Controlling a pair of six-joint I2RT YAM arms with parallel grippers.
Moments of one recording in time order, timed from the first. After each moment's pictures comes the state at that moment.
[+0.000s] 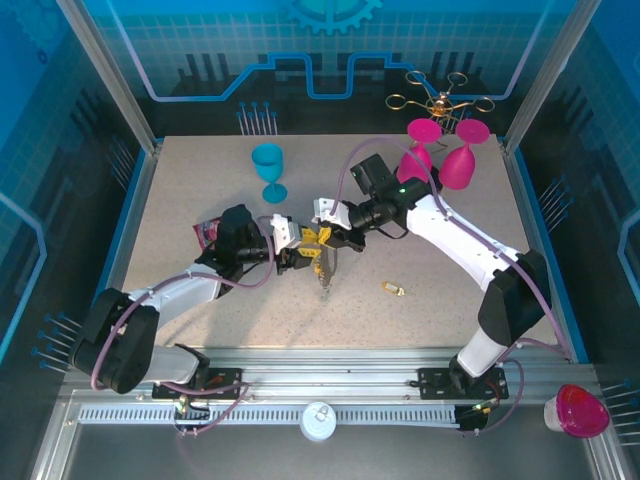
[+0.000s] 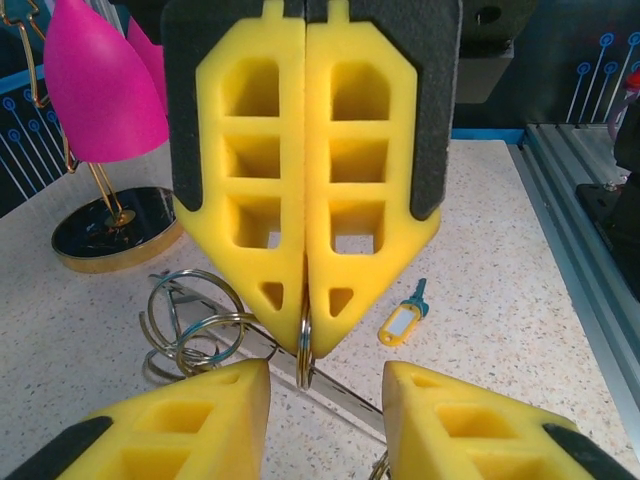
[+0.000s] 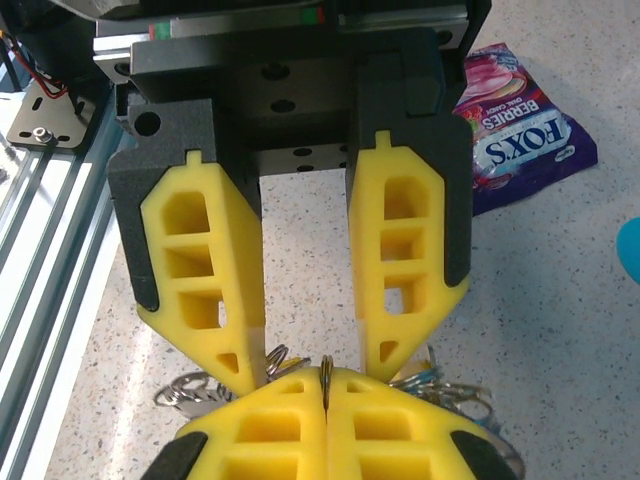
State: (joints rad) left arm -0.39 1.35 0.60 0.47 0.89 0.31; right arm 0.59 1.65 1.47 -0.83 -0.67 -0.87
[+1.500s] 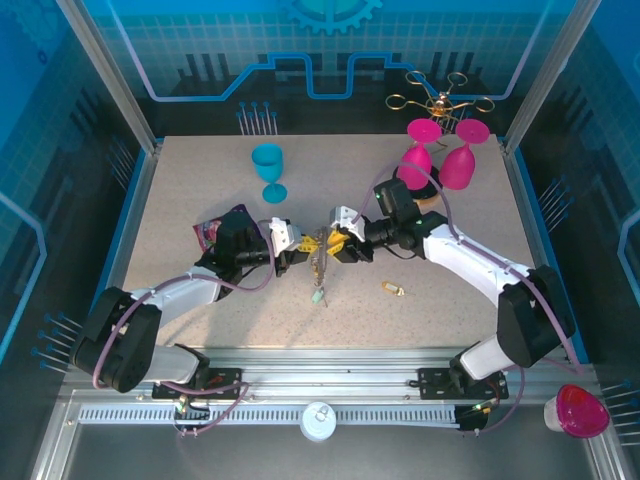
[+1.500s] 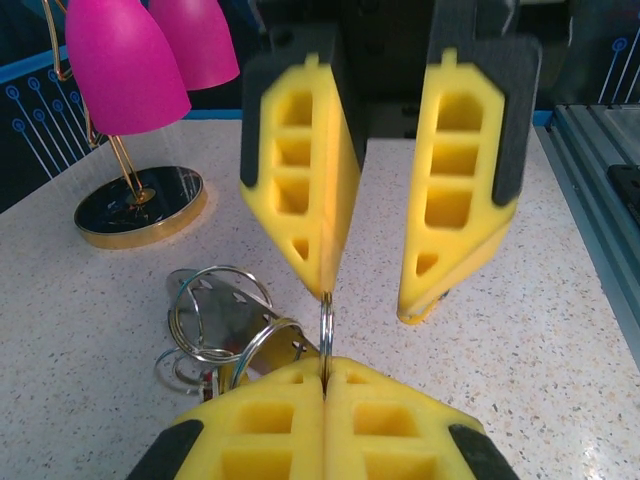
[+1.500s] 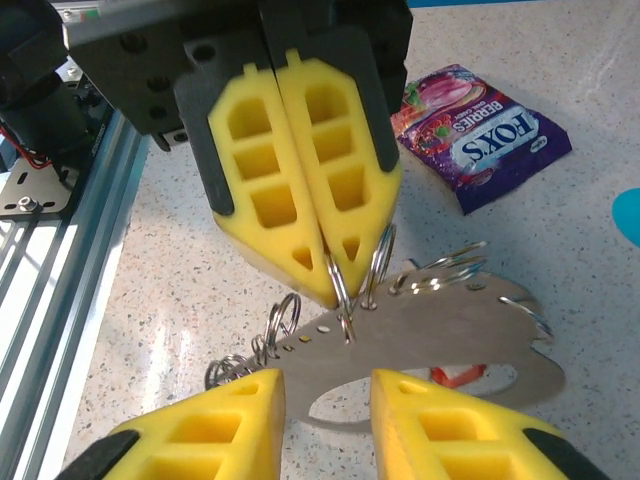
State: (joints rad) left arm -0.38 1.35 0.57 0.50 0.85 0.33; right arm 0.51 1.49 1.05 -0.36 -0.79 -0.62
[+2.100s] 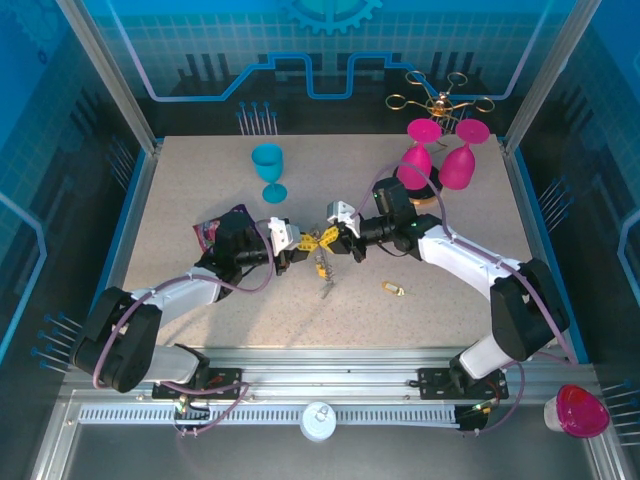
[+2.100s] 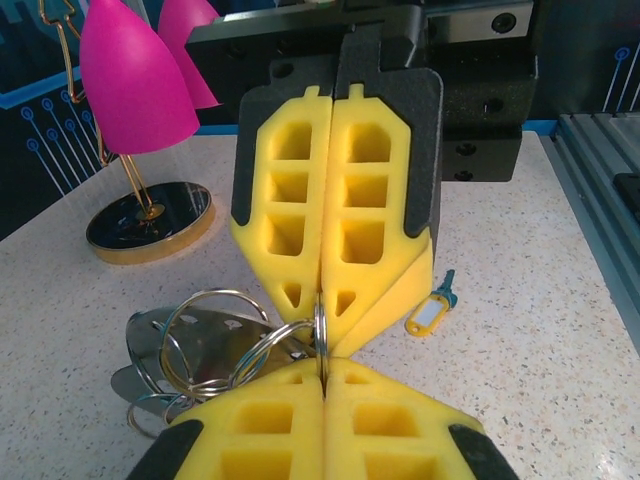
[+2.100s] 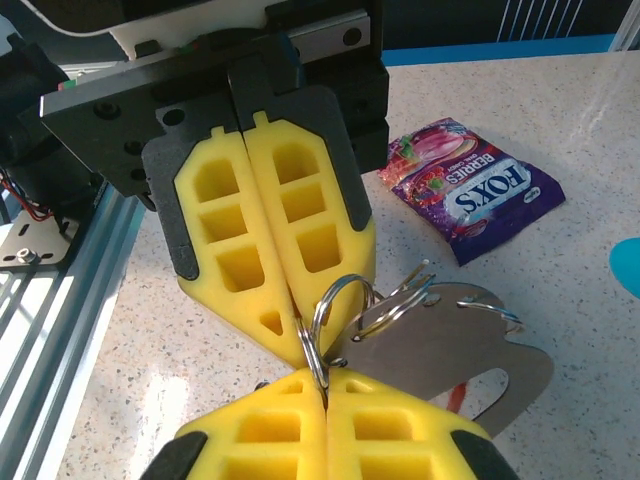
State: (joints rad) left arm -0.38 1.35 0.56 0.55 0.85 0.32; right arm 0.52 1.53 1.03 -0.18 -0.85 -0.53
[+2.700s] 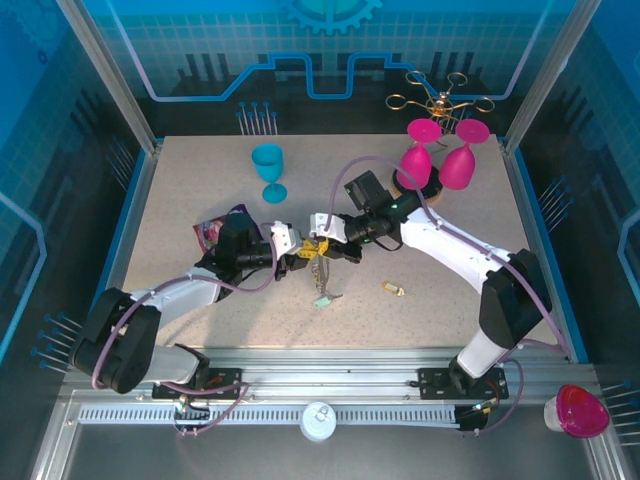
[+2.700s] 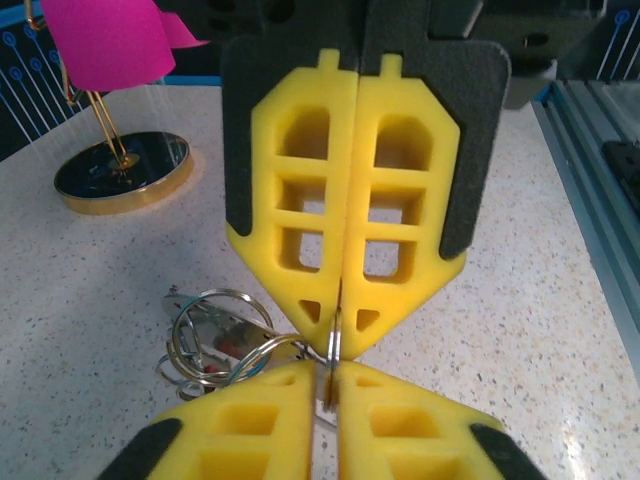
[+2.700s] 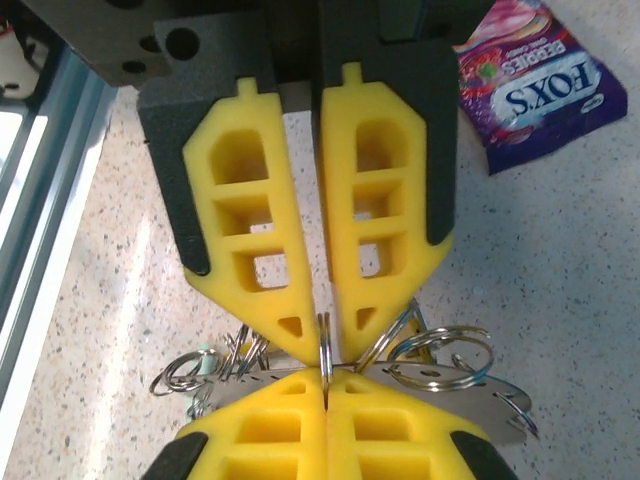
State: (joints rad) left arm -0.38 1.35 0.56 0.41 0.83 0.37; right arm 0.64 1.64 1.34 -0.72 -0.56 -0.85
